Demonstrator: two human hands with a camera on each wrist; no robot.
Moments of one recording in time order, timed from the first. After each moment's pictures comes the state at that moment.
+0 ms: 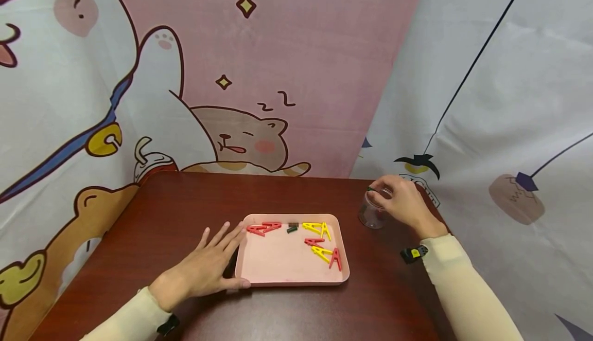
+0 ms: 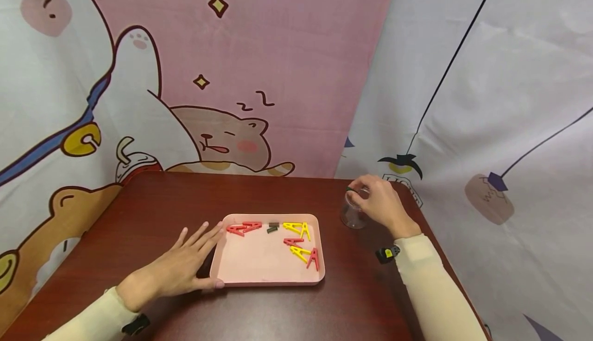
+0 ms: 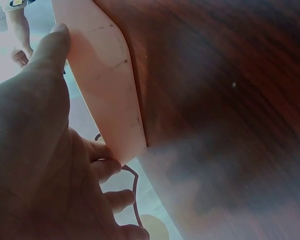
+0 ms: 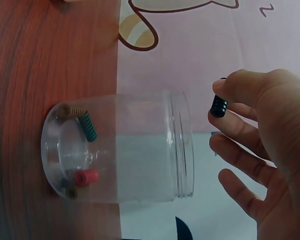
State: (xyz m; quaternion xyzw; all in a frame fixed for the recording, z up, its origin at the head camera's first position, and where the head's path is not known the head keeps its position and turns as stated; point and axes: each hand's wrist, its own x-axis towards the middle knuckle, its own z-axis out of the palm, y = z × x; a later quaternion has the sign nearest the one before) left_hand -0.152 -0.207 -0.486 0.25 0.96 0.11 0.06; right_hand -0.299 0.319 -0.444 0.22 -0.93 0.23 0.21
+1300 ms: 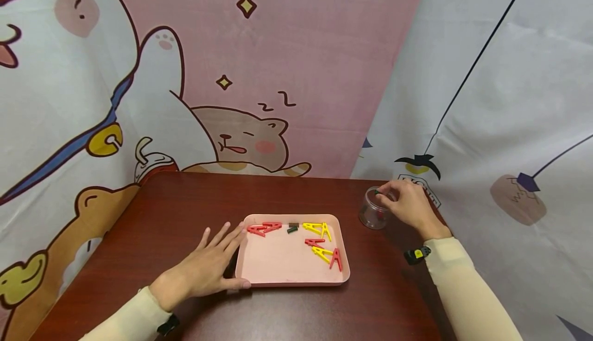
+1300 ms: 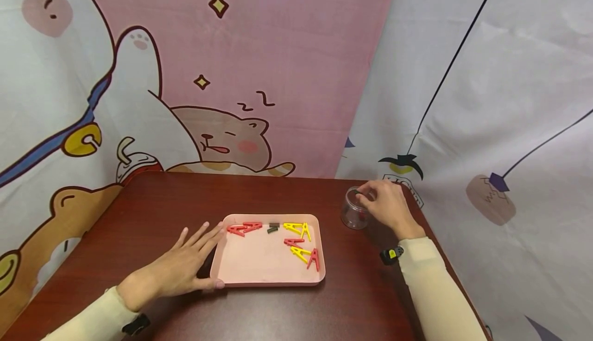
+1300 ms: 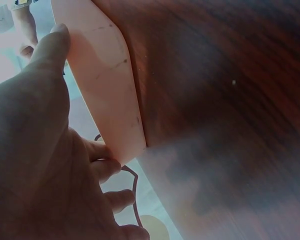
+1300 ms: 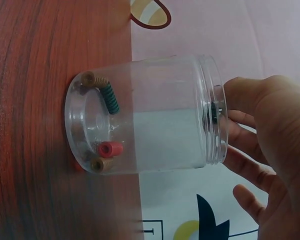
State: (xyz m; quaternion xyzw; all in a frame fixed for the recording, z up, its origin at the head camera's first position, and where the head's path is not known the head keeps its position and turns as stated) left_hand -0.153 -0.208 -0.487 0.25 0.96 0.11 0.06; right_hand -0.304 0.341 -0.459 0.16 -0.94 0.22 0.19
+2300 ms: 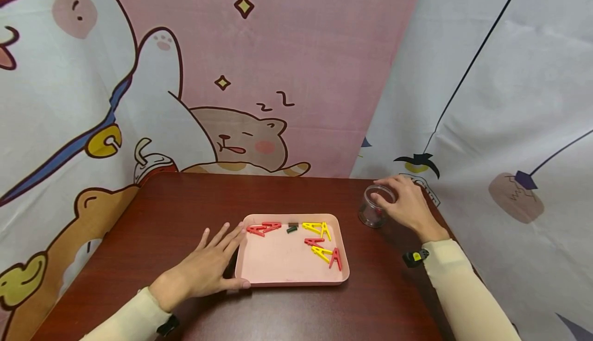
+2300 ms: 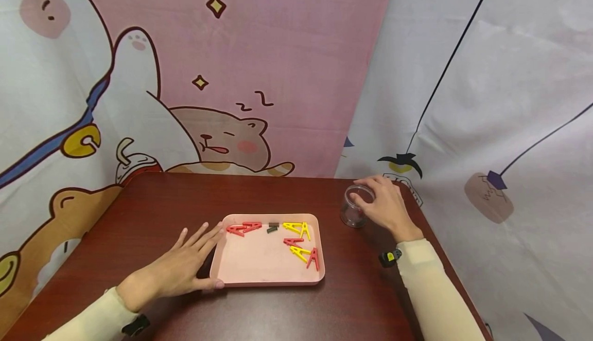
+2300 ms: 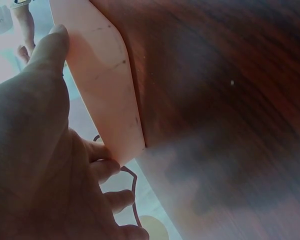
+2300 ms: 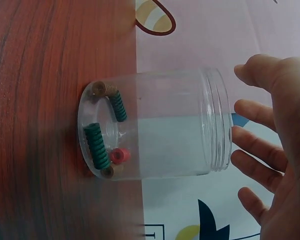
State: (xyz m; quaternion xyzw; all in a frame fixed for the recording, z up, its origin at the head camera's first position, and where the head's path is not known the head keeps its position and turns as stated) left_hand -0.151 -0.204 -0.483 0.25 0.96 0.11 0.05; right_hand -0.301 0.337 -0.465 0.17 -0.93 0.23 0.21
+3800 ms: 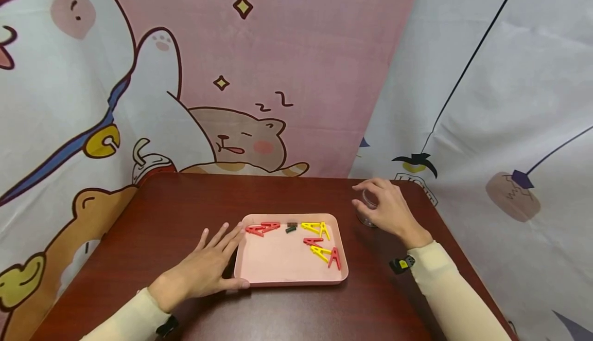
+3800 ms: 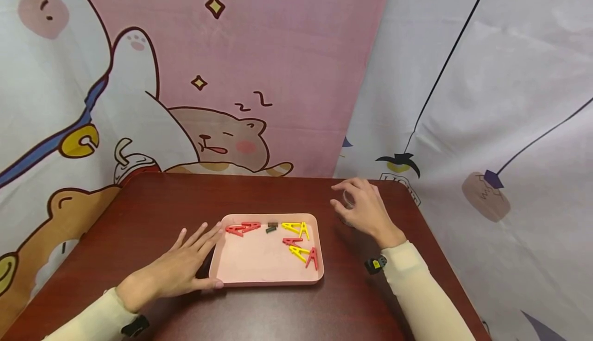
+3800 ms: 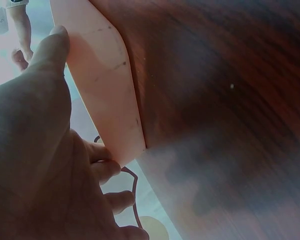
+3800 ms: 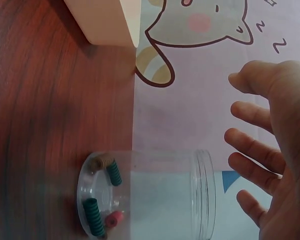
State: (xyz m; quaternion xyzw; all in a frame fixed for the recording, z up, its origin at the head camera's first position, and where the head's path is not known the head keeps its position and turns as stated) left_hand -0.150 -0.205 -0.486 0.25 0.96 0.12 0.05; right_hand -0.283 0.290 -0.459 0.23 -0.92 0.23 0.21
